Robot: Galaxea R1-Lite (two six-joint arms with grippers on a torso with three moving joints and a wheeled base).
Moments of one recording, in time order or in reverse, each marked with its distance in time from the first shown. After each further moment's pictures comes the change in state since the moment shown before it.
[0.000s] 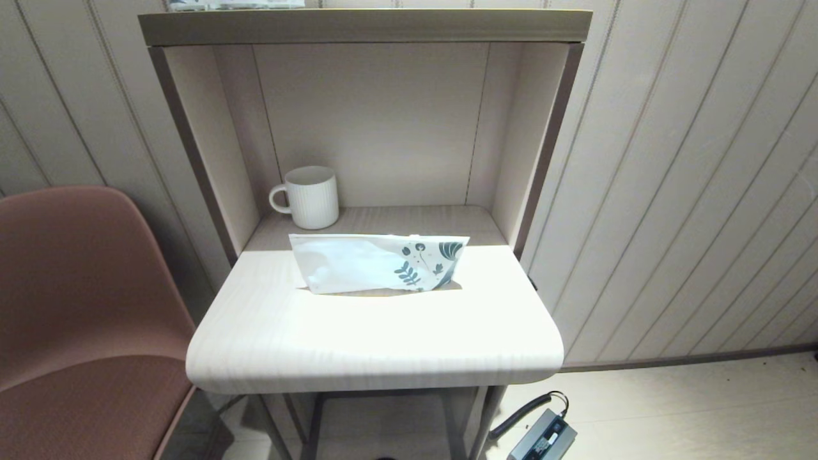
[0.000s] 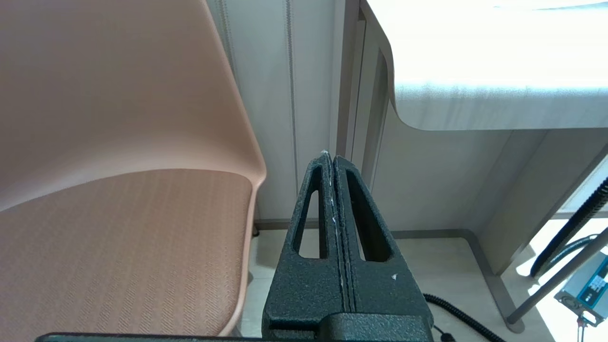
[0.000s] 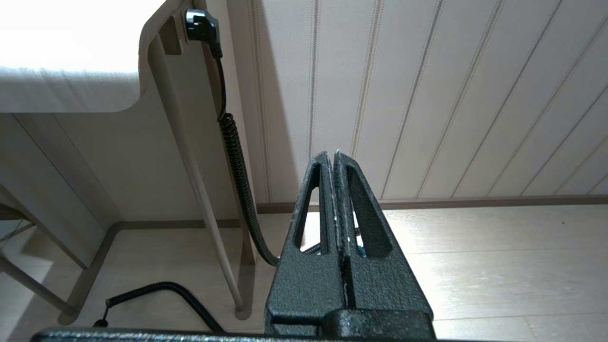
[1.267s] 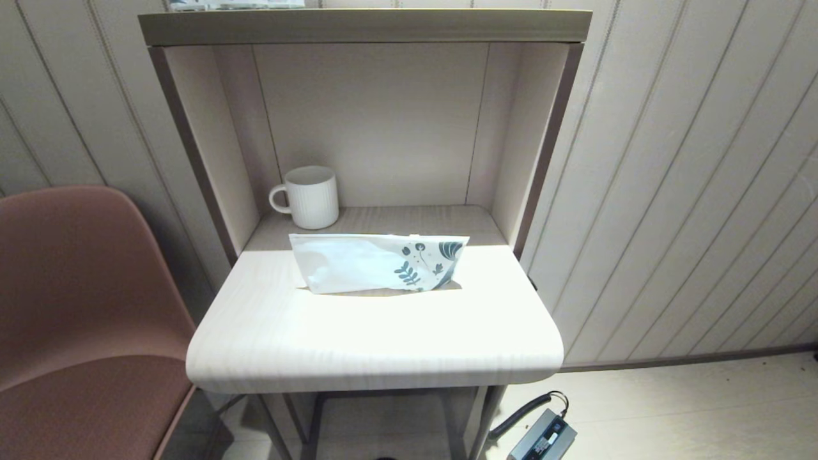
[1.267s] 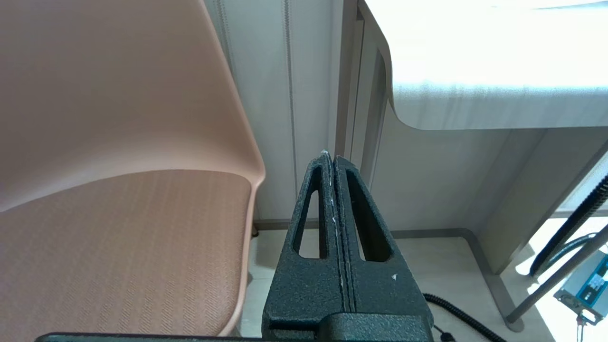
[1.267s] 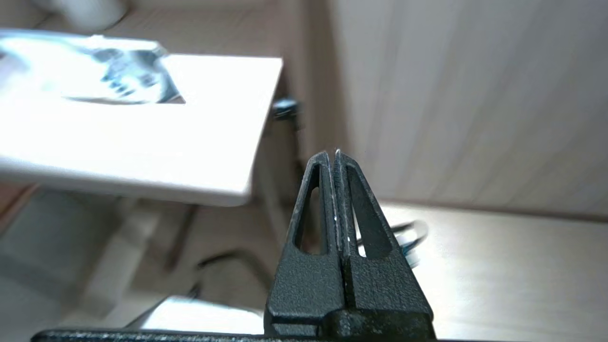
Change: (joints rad) left arm 0.000 0.000 -0.001 0.004 -0.001 0.003; right arm 0.061 0.723 -0.869 0.286 0.128 0.045
